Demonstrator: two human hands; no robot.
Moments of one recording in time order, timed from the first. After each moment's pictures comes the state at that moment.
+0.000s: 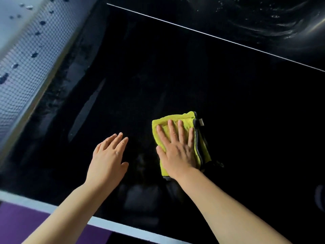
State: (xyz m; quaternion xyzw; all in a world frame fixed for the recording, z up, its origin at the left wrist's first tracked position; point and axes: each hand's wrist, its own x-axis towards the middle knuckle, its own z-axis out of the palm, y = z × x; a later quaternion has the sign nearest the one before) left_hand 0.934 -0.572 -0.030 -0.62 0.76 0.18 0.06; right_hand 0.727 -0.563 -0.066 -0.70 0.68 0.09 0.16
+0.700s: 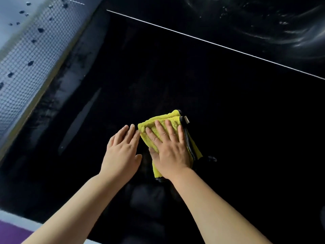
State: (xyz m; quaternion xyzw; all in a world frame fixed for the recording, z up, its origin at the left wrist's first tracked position) left_hand 0.873 -0.624 -0.024 -0.60 0.78 0.18 0.04; right_hand 0.714 -0.612 -0.076 -0.76 0.63 0.03 0.15
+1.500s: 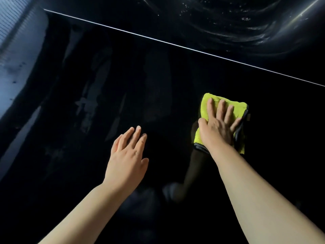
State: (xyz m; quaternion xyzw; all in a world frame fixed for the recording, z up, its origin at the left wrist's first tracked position) left_hand 0.751 -0.662 -0.055 -0.53 0.83 0.15 -0.01; right_hand 0.495 -0.691 -0.068 -0.47 0.87 0.06 0.13
